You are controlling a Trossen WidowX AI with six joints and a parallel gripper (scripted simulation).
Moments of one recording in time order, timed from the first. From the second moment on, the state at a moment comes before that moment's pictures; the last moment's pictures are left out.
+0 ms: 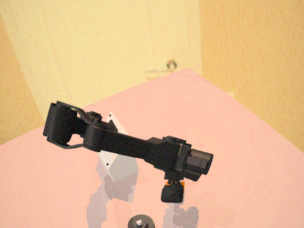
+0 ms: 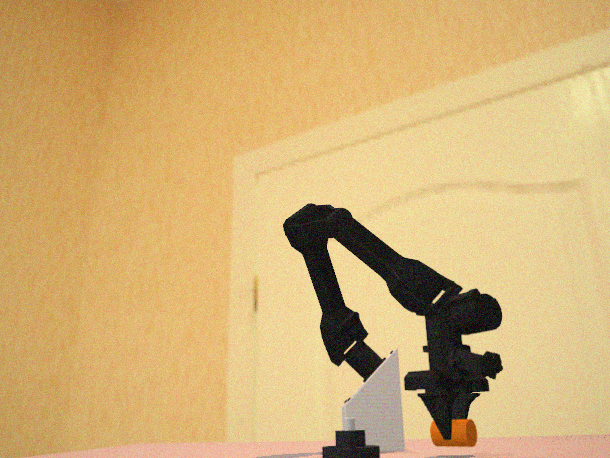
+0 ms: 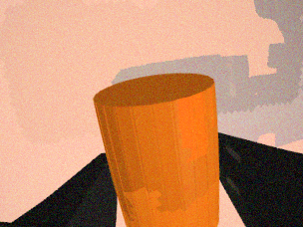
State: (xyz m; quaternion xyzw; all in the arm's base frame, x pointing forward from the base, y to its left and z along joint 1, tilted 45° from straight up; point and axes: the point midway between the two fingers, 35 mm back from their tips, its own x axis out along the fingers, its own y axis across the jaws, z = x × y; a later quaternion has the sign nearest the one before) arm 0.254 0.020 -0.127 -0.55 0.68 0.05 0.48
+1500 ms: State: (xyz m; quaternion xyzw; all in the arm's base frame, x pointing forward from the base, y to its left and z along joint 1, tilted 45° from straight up) arm 0.254 0.012 -0.136 -0.63 0.66 0.19 0.36
